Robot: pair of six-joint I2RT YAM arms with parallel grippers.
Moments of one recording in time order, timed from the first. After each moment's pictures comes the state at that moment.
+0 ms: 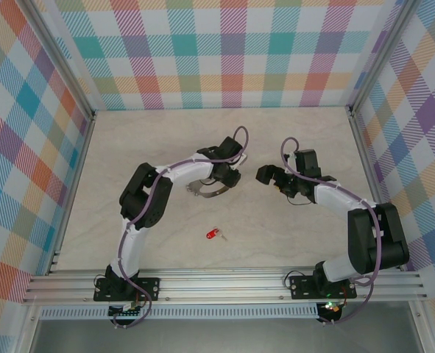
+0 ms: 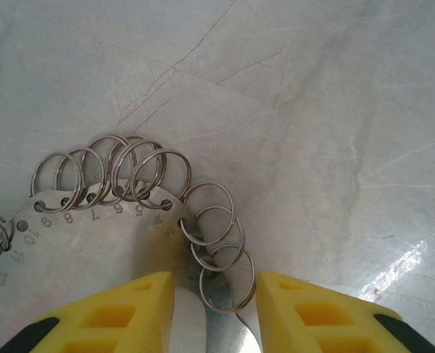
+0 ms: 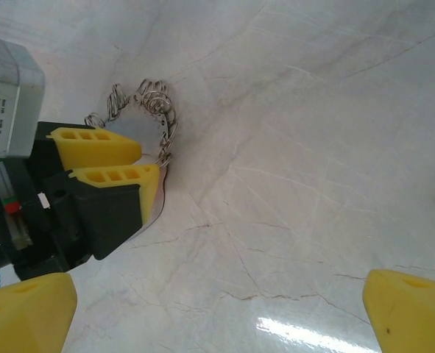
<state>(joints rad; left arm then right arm) -0.70 2.16 1.62 -0.55 -0.02 -0.02 0.22 1.46 0.75 -0.14 -0.49 0.60</state>
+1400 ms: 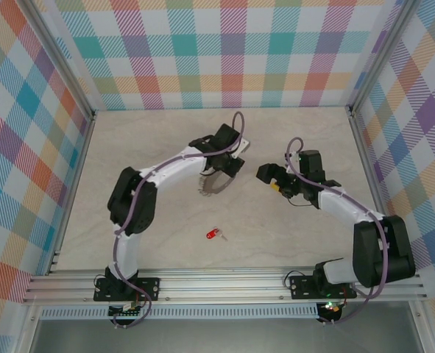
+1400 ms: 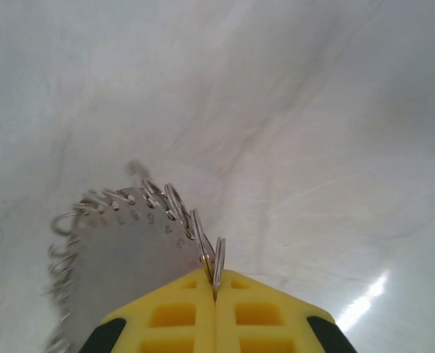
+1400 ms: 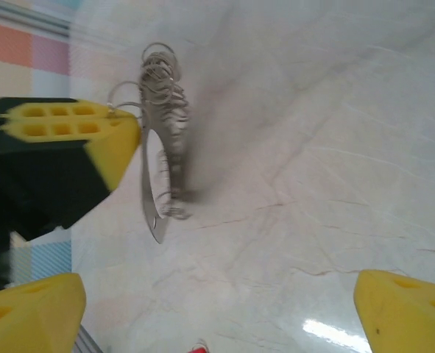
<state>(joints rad) -0.70 1.99 1.66 -0.59 0.07 -0.01 0.22 1.34 0.71 -0.10 -0.61 0.70</state>
